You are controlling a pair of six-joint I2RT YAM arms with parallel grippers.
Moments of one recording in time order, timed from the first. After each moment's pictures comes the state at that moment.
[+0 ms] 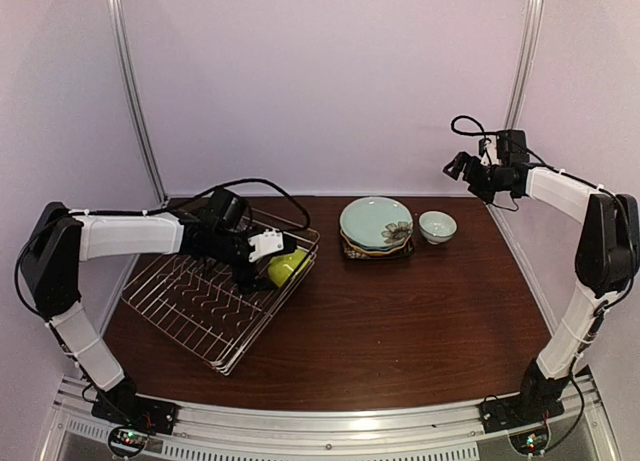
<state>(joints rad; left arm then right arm) -0.61 1.68 1.10 -0.32 0.26 0.82 0.02 1.75 1.45 -0.26 -0.31 0.50</state>
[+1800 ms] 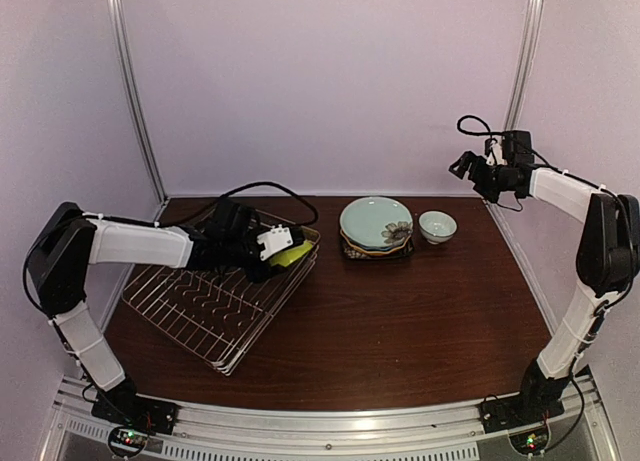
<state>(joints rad) -0.66 1.72 1.02 0.01 0.08 0.70 -0.01 1.75 1.45 -0.24 -0.32 0.51</state>
